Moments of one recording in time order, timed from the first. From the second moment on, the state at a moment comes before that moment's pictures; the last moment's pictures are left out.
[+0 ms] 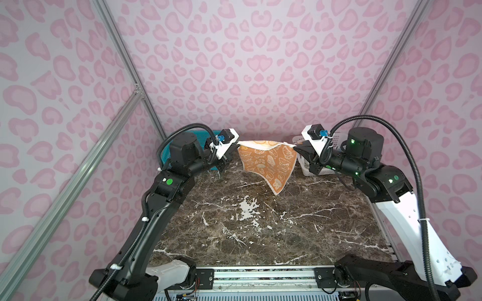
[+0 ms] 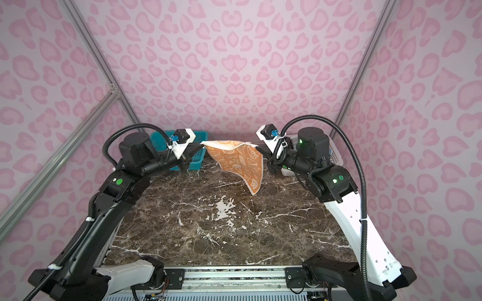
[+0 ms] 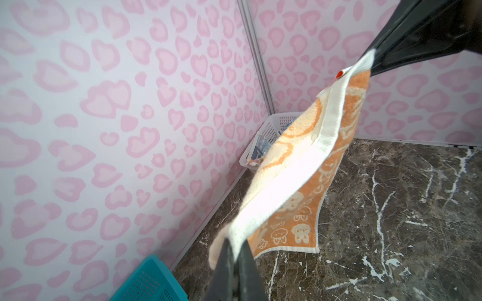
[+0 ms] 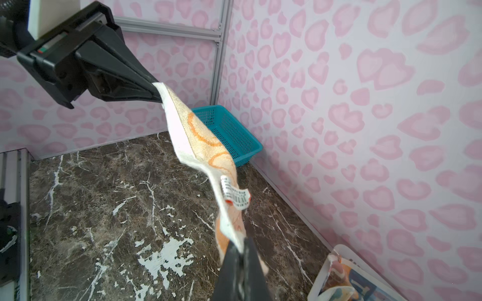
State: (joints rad) left arm -0.40 1.15 1.46 -0.44 0.47 0.46; right arm 0.51 1.19 1.65 -0.73 -0.33 -0.36
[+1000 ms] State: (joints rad) left arm -0.34 1.56 1.51 -0.40 0.36 0.40; right arm 0.32 1.69 1.76 -0.75 -0.32 -0.22
